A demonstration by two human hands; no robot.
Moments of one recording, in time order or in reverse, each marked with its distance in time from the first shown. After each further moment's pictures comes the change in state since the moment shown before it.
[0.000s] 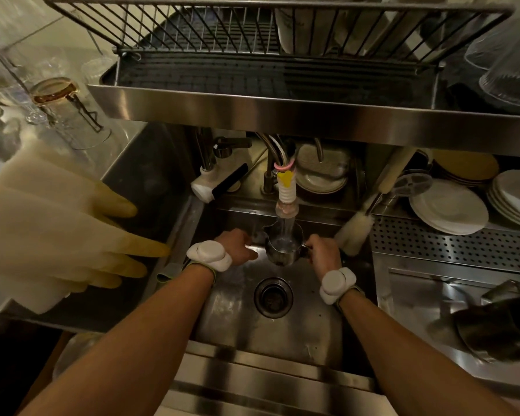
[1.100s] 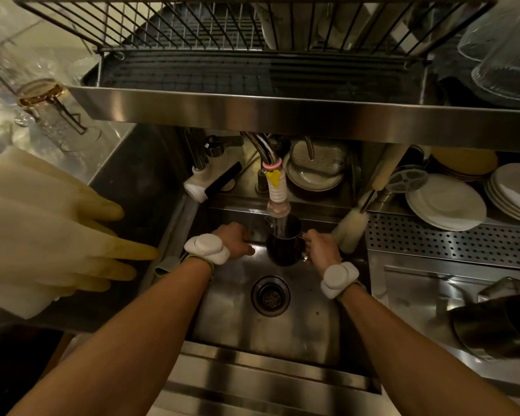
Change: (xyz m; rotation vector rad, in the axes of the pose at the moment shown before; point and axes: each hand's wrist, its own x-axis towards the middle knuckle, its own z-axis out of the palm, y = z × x) left_hand 0.007 0.014 -0.006 0.051 0.012 -0.016; right_hand 0.014 0.003 -0.005 0.092 -0.092 0.085
